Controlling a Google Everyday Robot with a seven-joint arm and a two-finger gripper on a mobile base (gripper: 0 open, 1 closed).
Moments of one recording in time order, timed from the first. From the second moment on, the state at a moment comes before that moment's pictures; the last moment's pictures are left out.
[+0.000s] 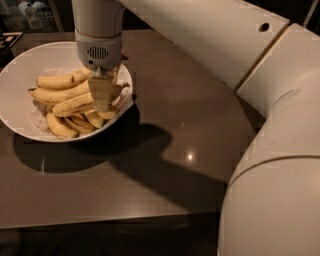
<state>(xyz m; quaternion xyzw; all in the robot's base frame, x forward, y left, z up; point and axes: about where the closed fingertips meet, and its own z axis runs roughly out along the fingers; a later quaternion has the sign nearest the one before) 0.534 0.120 0.921 -0.75 0.66 0.05 0.06</state>
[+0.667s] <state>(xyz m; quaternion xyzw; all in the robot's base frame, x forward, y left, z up) 0.534 0.115 0.918 -0.74 0.66 0.06 0.06</state>
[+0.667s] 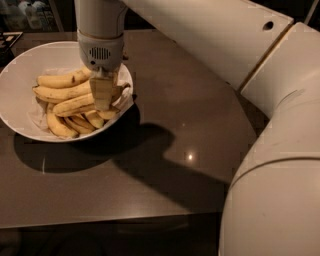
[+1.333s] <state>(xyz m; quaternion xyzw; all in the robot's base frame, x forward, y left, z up) 0.523 0.117 0.944 -0.76 0.63 0.08 0.13</state>
